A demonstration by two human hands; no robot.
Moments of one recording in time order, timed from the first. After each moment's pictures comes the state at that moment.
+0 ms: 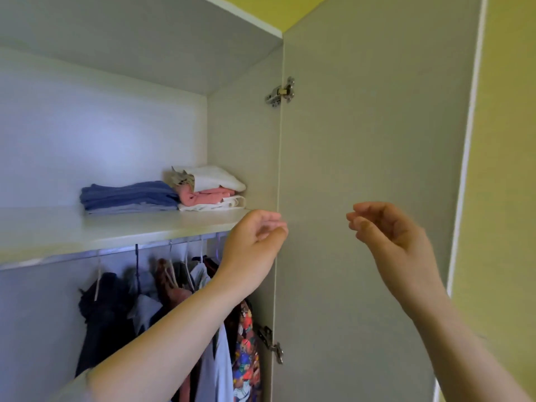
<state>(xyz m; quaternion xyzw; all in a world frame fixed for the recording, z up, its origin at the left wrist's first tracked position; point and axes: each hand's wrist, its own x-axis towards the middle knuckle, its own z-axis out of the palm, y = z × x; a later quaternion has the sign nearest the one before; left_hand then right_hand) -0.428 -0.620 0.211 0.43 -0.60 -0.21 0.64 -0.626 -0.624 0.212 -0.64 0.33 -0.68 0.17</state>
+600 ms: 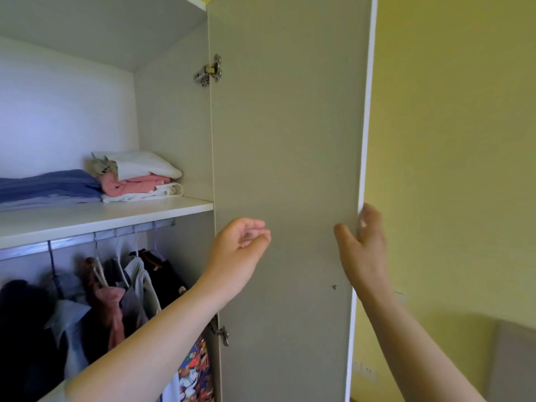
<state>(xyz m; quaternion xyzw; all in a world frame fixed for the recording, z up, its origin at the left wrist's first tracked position) -0.563 -0.618 0.182 0.40 -0.64 -0.32 0.57 -0.749 -0.624 0.168 -0.48 0.50 -0.71 0.09</state>
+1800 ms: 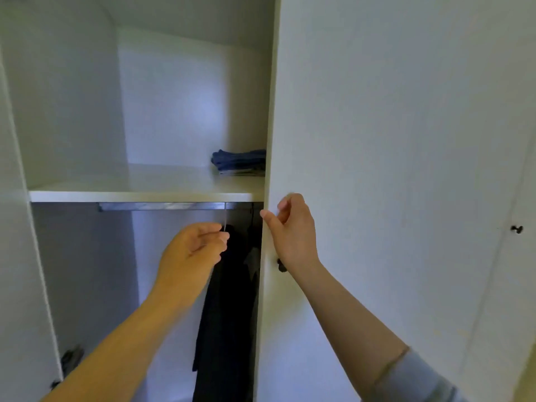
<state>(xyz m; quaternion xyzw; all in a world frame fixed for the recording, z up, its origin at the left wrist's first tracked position) -0.304 -0.526 0.122 0.55 -0.43 -0.19 0.69 -0.428 -0.659 0.138 -0.73 0.31 -0.58 0.20</state>
